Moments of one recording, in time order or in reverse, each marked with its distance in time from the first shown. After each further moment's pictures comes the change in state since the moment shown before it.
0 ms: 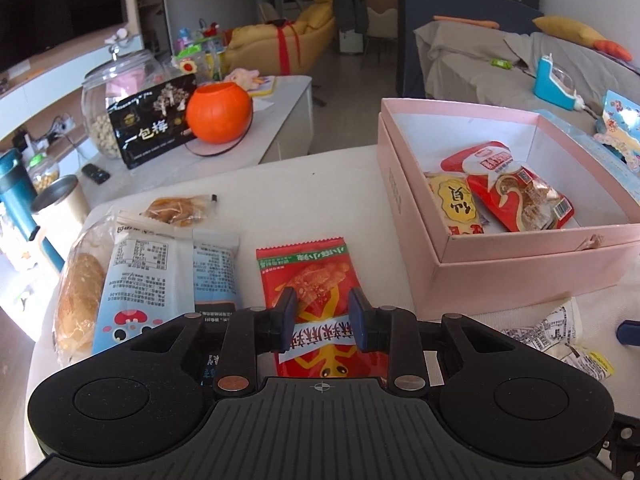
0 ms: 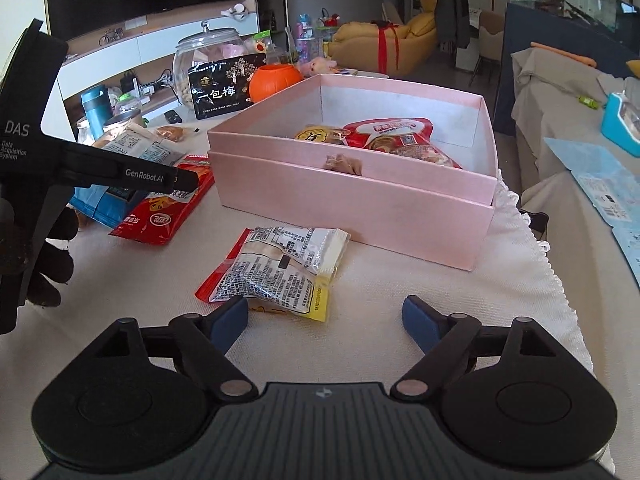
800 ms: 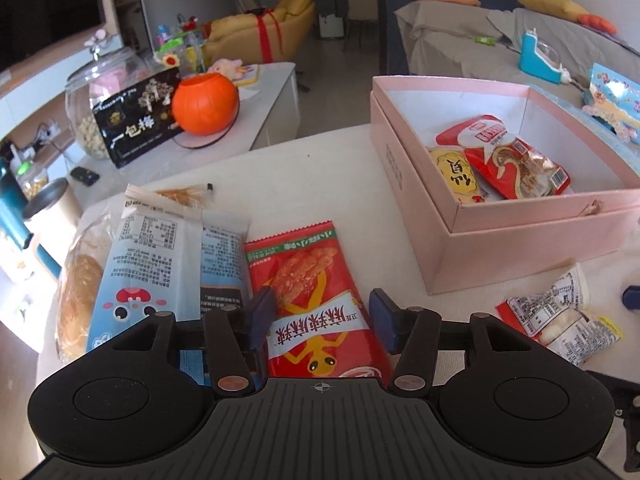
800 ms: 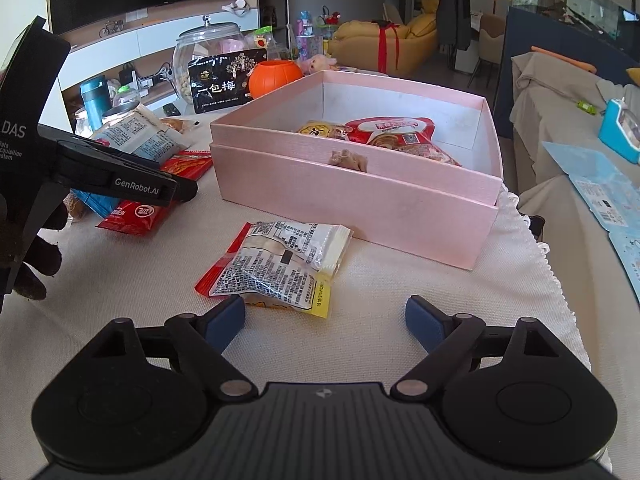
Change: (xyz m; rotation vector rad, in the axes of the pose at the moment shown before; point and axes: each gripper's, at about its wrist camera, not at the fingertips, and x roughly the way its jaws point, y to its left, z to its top) left arm 0.005 0.016 -0.001 0.042 0.047 -0.054; right arm -0.001 0.006 -0.002 -0.019 0.006 -0.016
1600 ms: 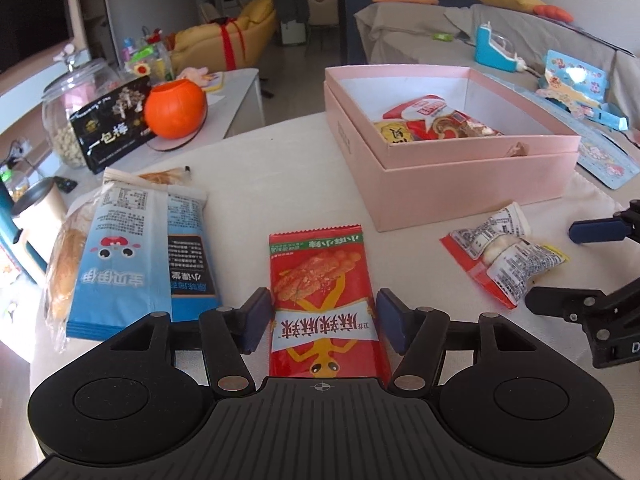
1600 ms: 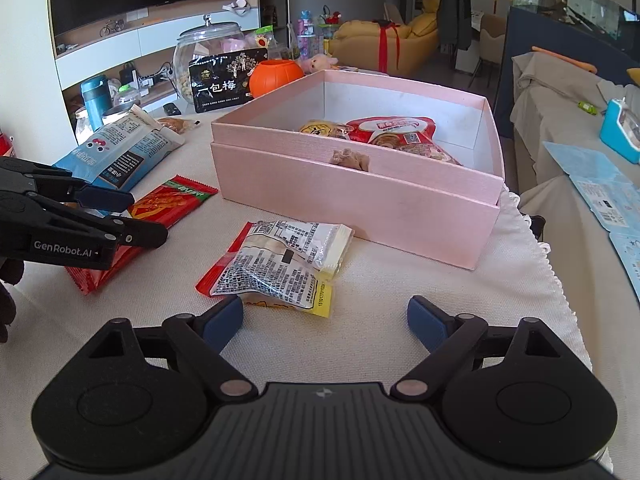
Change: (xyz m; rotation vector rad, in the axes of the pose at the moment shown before) left arm -0.032 -0.008 -0.040 0.084 -0.018 -0.073; right arm 0.000 0.001 0.000 -0.001 0.002 0.002
